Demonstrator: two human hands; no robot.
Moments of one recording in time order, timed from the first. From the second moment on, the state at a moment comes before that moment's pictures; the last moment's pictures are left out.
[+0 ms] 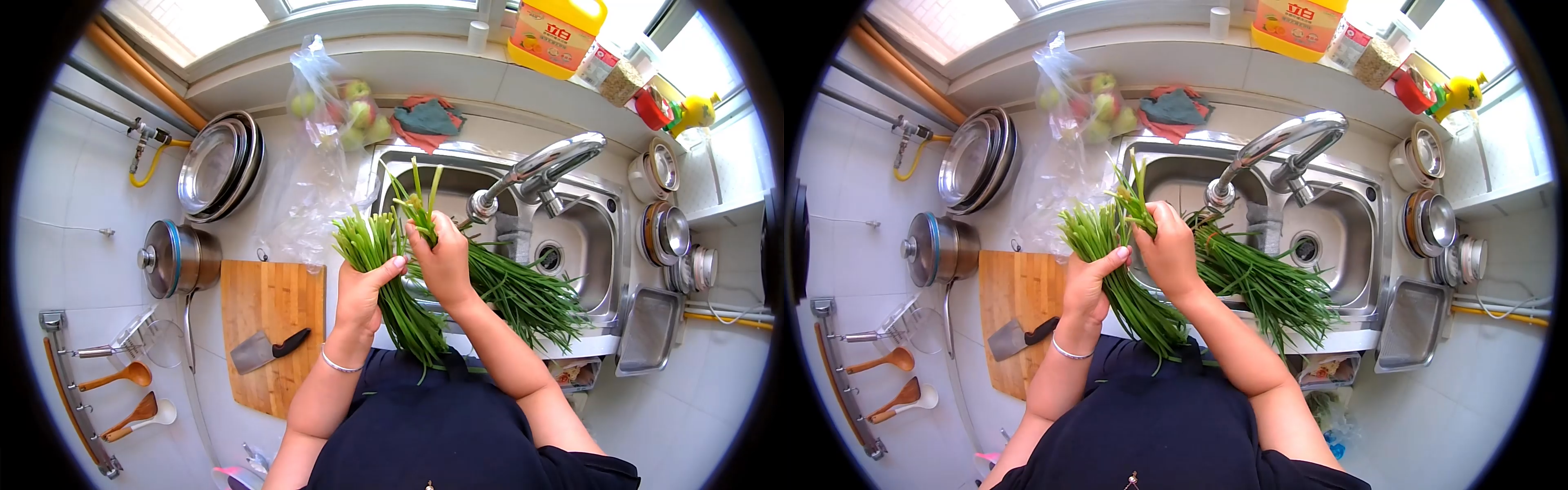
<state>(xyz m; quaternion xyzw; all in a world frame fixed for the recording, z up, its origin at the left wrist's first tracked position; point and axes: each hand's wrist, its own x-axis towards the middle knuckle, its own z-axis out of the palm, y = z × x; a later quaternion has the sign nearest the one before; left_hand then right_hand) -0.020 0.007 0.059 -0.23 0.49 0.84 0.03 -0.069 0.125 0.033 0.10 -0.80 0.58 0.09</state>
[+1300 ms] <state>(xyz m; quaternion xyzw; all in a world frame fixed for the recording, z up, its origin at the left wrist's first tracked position) -0.040 -0.020 0.048 -0.21 0.42 0.88 -0.02 -0.070 0.183 0.031 0.03 -0.62 0.71 -0.33</state>
